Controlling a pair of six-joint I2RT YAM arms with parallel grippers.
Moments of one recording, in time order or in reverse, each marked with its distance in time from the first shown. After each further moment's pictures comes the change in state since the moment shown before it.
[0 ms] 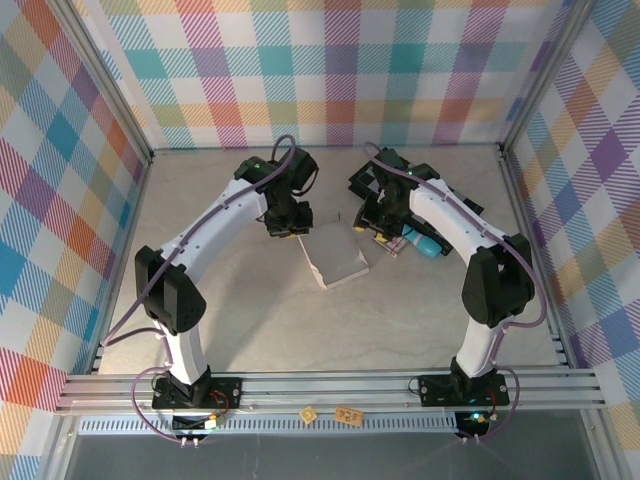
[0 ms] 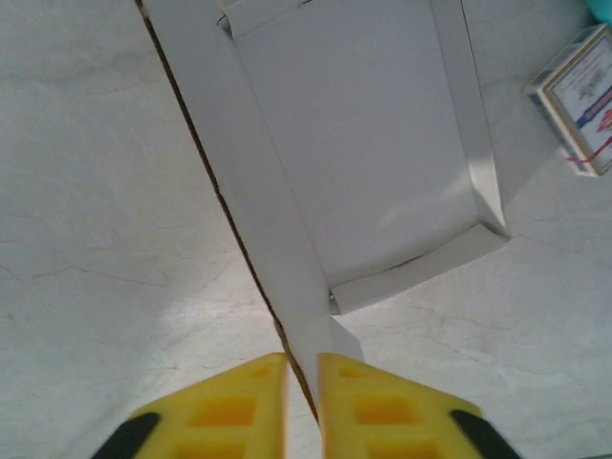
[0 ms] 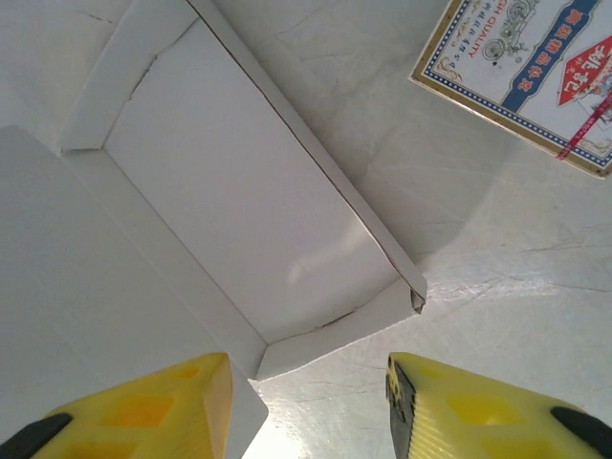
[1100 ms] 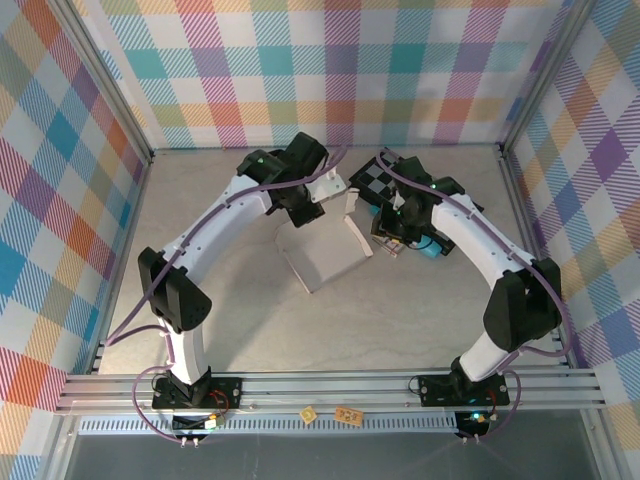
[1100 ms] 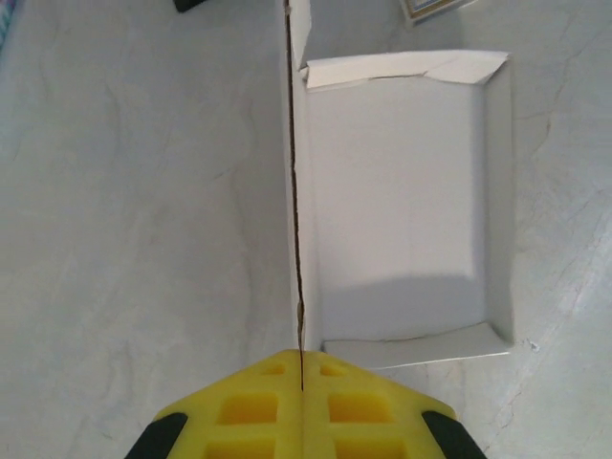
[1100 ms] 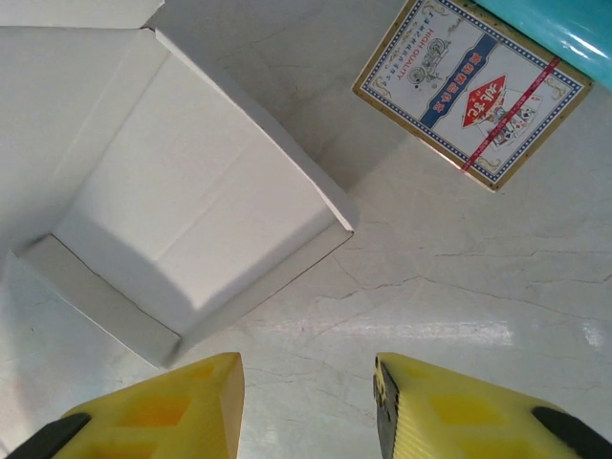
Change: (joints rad) left arm -0.018 0.018 0.120 0.096 -0.060 1.178; right arm -0.045 -0.196 -0.195 0.066 0.029 -0.179
